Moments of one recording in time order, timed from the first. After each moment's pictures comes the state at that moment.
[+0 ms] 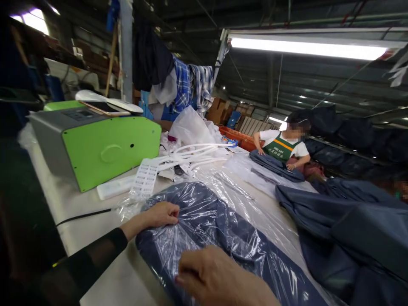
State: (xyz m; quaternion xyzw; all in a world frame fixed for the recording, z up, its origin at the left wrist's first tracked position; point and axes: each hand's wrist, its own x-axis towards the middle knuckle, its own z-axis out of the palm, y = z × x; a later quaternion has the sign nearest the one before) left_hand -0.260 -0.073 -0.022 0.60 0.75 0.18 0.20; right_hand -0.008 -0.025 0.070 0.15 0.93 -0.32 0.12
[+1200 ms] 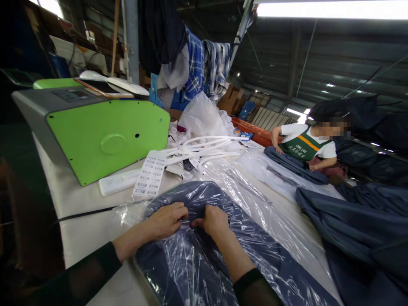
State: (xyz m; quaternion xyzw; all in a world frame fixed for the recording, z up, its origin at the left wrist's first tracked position) left_hand -0.257 -0.076 -0.037 0.62 0.74 0.20 0.16; right_hand -0.137 0.059 -0.007 0.35 0.93 -0.06 0.08
